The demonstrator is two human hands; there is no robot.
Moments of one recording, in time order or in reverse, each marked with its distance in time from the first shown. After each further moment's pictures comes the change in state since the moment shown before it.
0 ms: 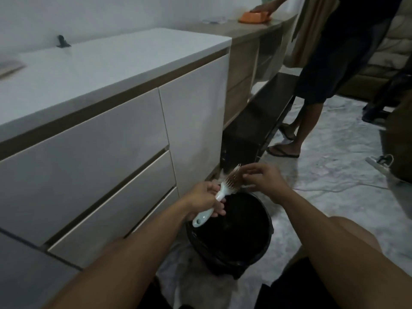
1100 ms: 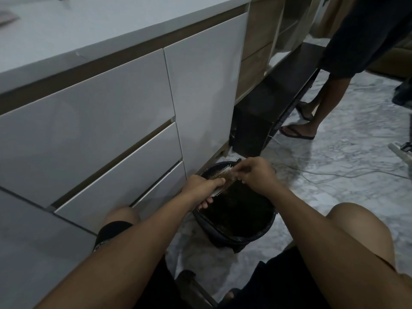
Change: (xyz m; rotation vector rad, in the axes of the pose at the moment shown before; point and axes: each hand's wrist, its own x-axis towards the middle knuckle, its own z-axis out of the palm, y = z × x) left_hand 0.018 -0.053 0.009 0.106 0.333 -0.166; right_hand 0.007 0.043 0.036 -0.470 -0.059 -0.290
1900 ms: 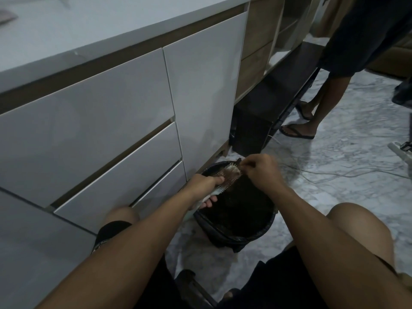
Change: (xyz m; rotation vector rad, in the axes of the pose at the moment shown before) left_hand -0.003 0.008 0.001 -0.045 -0.108 -0.052; right_hand -0.001 0.000 -0.008 -0.129 0.148 0.034
